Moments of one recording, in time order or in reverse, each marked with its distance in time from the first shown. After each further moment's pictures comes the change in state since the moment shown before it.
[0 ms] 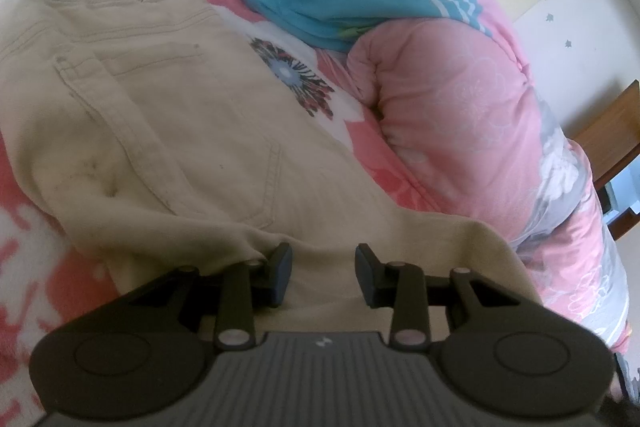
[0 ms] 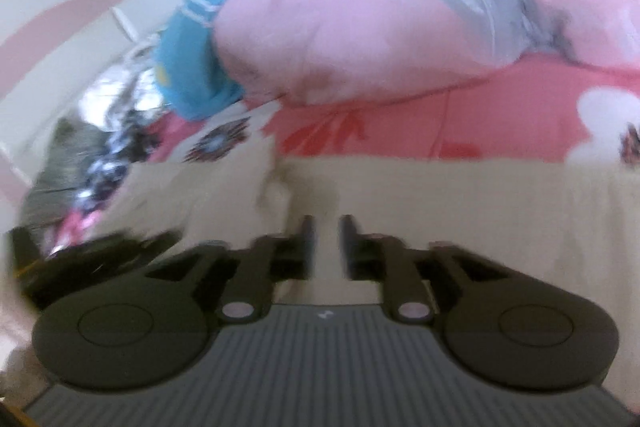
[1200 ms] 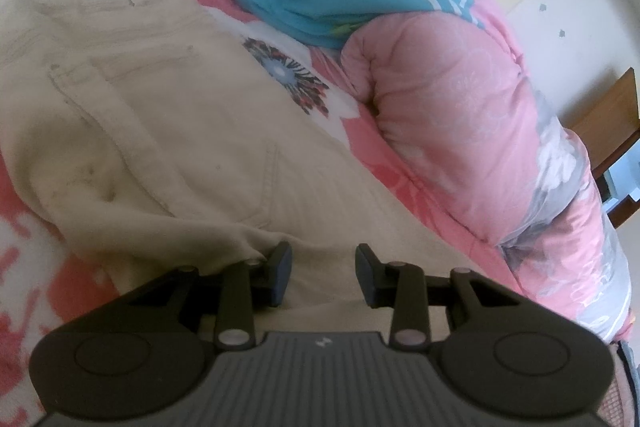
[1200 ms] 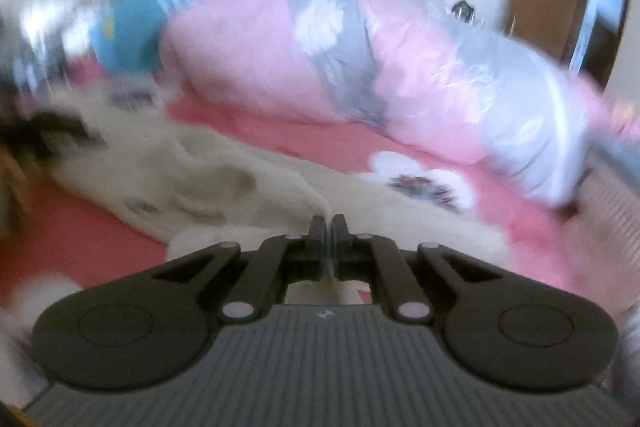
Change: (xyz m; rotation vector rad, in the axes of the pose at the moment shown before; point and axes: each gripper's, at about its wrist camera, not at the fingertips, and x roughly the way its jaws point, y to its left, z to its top) left arm 0.002 -0.001 0.000 0.039 0.007 -0.003; right arm -0.146 0.039 -0.080 -0.411 -0.085 -0.597
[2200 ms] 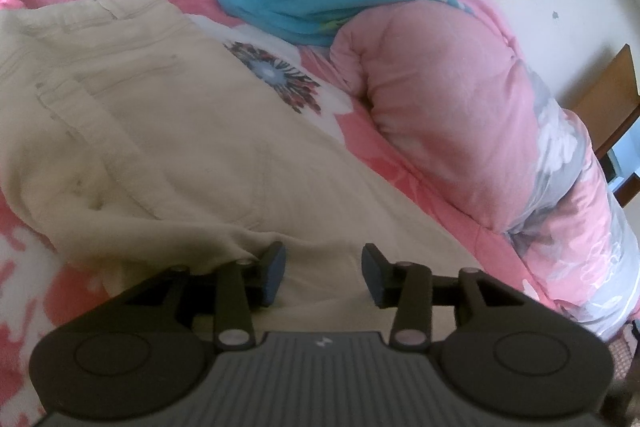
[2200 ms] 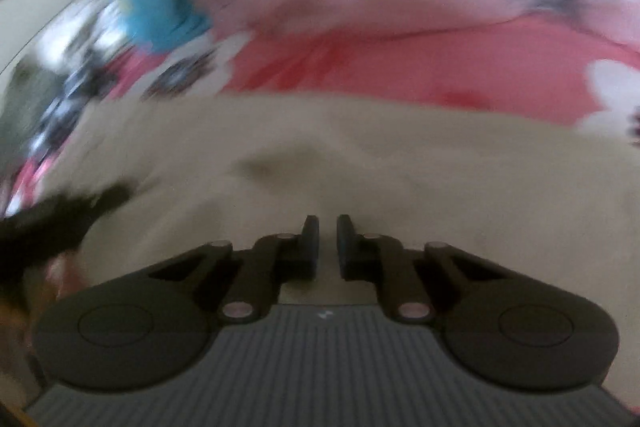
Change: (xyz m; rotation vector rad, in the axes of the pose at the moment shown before) left arm 0.002 -0.012 -0.003 0.074 -0.005 0.025; right arm 0.207 0.082 0.074 0.216 0.255 0.523
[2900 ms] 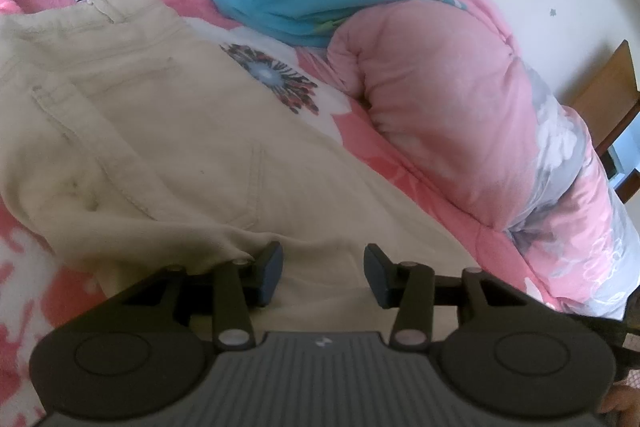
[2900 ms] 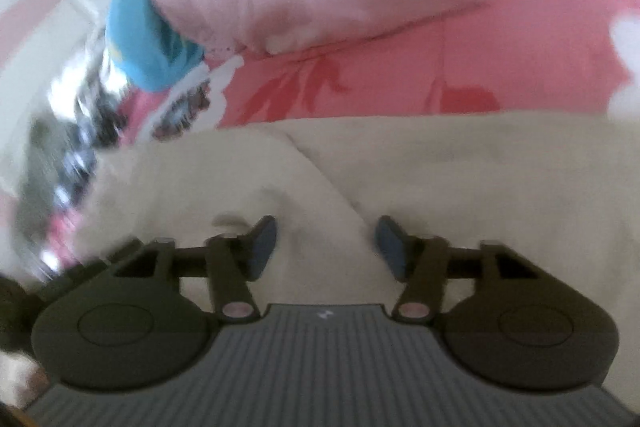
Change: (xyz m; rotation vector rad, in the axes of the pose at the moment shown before) left arm -0.001 -0.002 -0.002 0.009 -0.003 -0.001; right arm 0.012 -0.040 0.033 0.148 -0.021 0.047
